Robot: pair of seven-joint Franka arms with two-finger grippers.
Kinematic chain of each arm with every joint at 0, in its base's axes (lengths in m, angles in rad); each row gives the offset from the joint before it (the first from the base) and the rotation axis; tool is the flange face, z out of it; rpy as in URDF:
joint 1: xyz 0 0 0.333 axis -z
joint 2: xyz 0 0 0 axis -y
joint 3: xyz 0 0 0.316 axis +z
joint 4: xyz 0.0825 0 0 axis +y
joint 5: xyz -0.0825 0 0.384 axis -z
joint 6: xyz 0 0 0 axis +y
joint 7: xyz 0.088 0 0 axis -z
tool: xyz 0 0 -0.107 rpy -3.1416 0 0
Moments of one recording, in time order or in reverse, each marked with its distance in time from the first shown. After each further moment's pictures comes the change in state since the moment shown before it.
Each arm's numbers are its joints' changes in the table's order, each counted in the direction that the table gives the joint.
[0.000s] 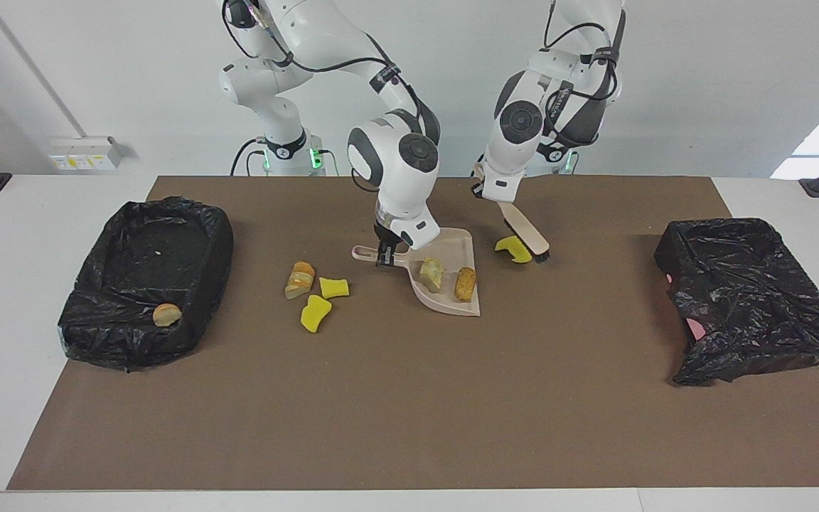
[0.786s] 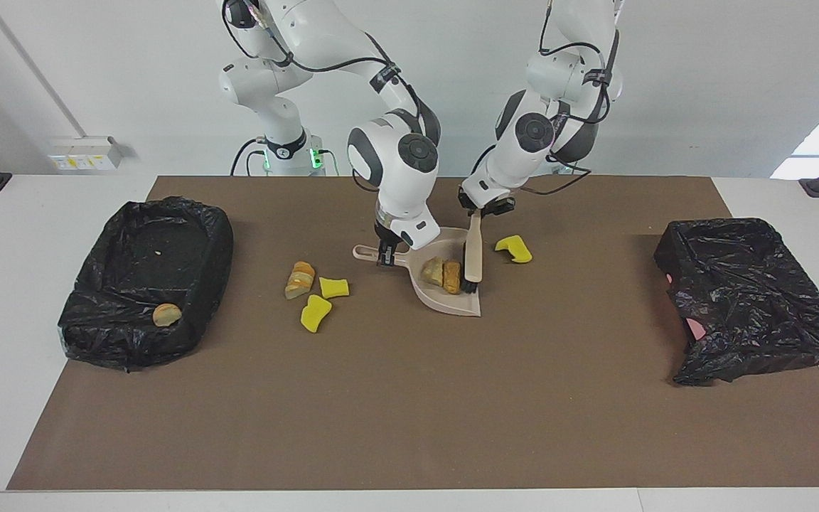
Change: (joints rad) left arm -0.005 -0.149 0.004 -0.143 0.177 -0.217 0.619; right arm 0.000 0.000 0.000 -0.002 -0.012 0.003 0.001
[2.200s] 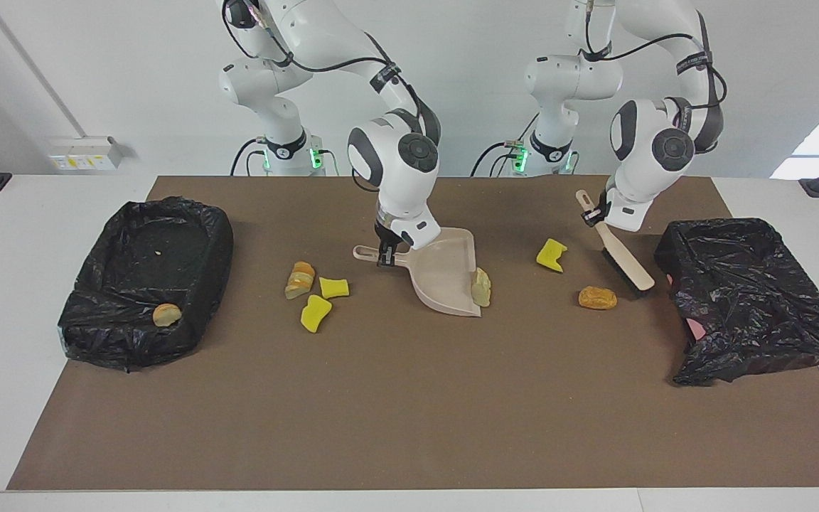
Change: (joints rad) left arm -0.498 0.112 0.014 0.182 -0.381 0.052 0.012; right arm 0.000 -0.001 0.000 -0.003 0.000 0.000 -0.007
